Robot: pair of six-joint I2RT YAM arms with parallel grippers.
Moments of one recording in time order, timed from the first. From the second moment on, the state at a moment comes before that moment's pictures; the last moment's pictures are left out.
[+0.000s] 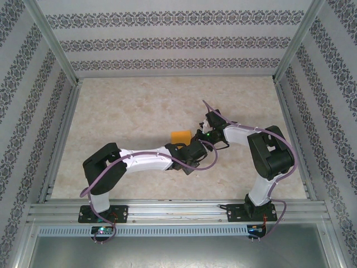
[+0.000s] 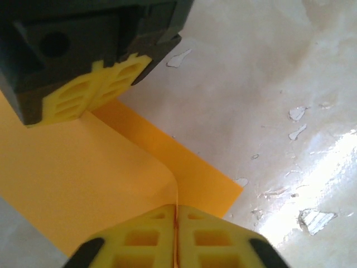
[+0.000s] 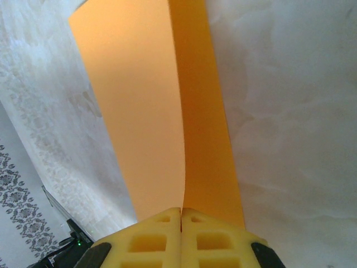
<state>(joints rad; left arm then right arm) -1.05 1.84 1.20 -0.49 -0.23 -0.13 0.38 1.78 0.94 -0.31 -0.67 0.76</state>
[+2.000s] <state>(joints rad) -0.72 1.71 0.86 -0.05 0.42 -0.57 0.53 1.59 0.61 -0.12 -0.59 0.83</state>
